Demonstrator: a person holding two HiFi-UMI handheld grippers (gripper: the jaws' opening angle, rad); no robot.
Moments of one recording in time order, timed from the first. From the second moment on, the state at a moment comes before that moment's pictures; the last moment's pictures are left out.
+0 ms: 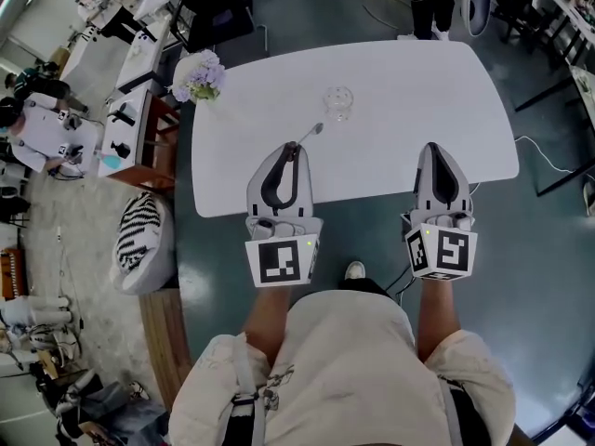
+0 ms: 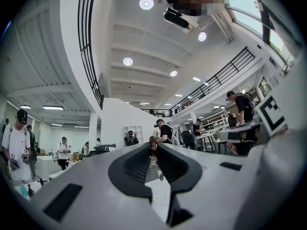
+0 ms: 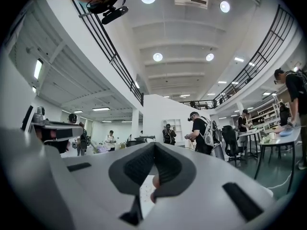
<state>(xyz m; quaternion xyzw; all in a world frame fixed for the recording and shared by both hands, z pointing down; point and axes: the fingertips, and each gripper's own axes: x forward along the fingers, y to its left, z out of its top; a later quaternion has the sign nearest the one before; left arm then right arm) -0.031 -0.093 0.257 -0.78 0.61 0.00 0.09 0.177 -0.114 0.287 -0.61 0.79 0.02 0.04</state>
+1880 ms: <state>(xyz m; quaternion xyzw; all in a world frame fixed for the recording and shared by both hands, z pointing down) -0.061 -0.356 0.463 -0.83 0.55 -0.06 -0.10 0.107 -0.345 0.439 -0.61 0.78 -0.08 -0.07</state>
